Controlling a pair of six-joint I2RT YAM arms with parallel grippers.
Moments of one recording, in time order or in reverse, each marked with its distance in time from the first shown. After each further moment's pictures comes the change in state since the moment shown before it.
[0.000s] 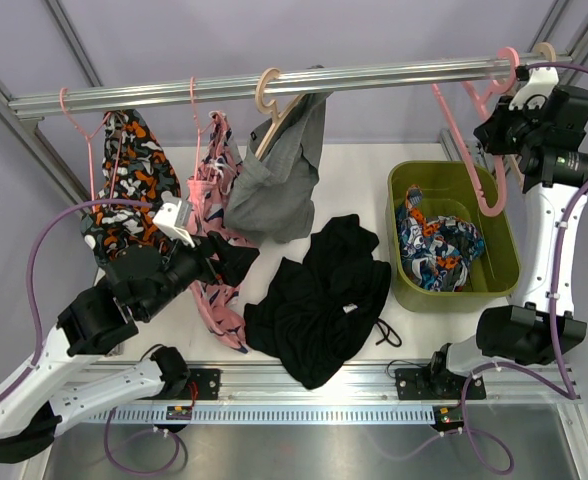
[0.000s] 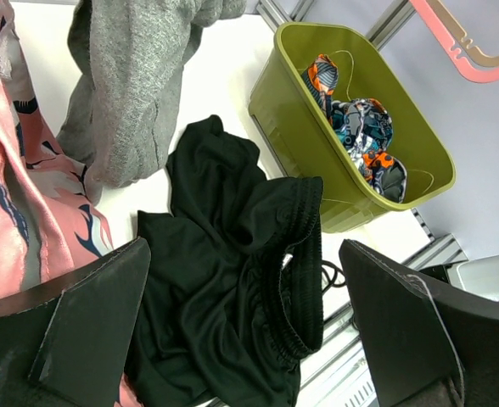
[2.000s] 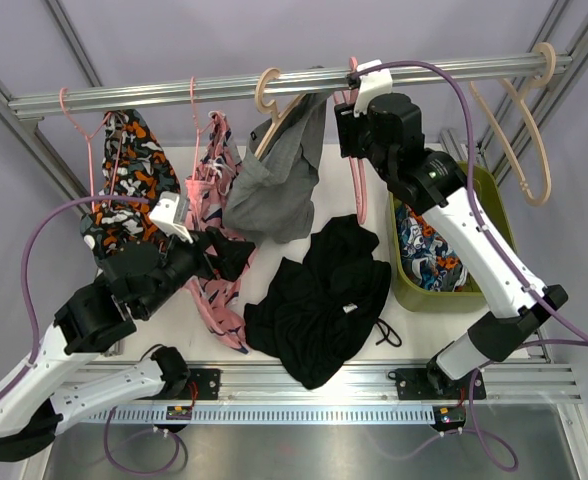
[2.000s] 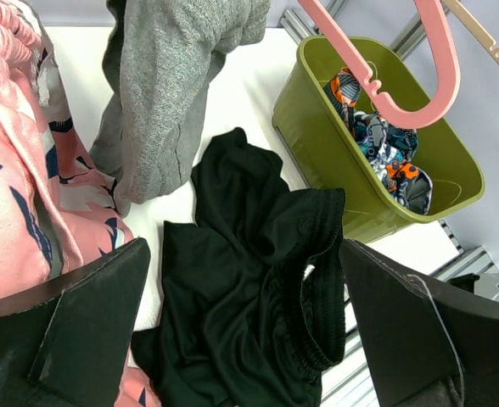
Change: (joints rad) left arm 0.002 0.025 0.047 -0.024 -0.057 0.050; right arm 0.908 0.071 0.090 0.116 0.792 0.048
